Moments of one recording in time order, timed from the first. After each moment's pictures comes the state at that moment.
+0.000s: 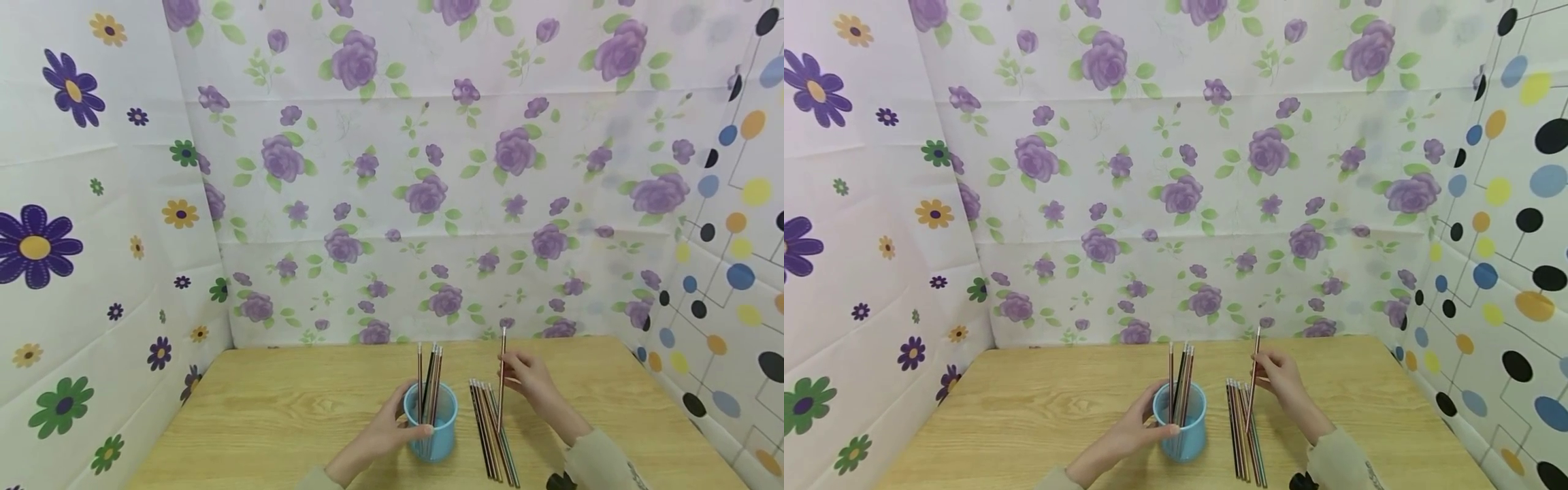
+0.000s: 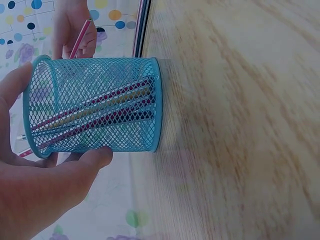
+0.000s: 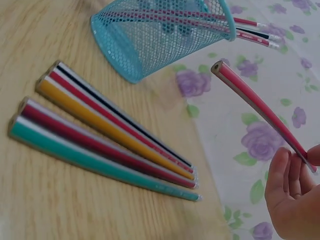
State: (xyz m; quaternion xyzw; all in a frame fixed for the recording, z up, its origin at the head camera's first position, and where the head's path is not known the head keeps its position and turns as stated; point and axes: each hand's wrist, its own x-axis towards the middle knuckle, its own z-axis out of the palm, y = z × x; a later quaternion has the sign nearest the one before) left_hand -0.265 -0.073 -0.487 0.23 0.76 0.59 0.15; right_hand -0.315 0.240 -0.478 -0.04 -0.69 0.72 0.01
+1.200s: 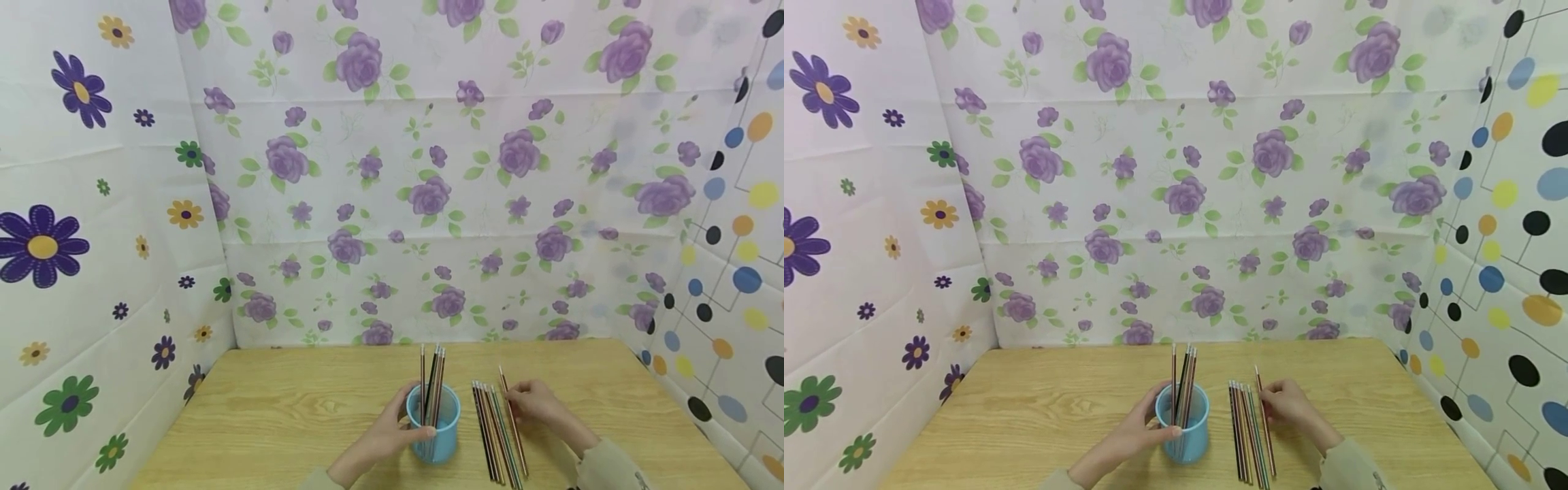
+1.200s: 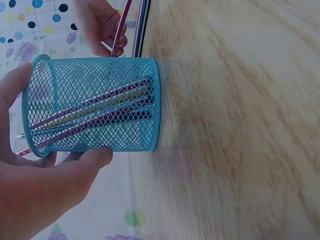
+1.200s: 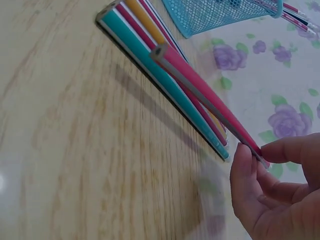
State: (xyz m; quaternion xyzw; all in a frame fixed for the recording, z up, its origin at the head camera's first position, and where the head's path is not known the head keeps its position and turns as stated) left_hand -0.265 -0.074 -0.486 0.22 0.75 0.61 0.17; right_hand -0.304 0.250 -0.510 -0.04 -0.83 0.54 -0.08
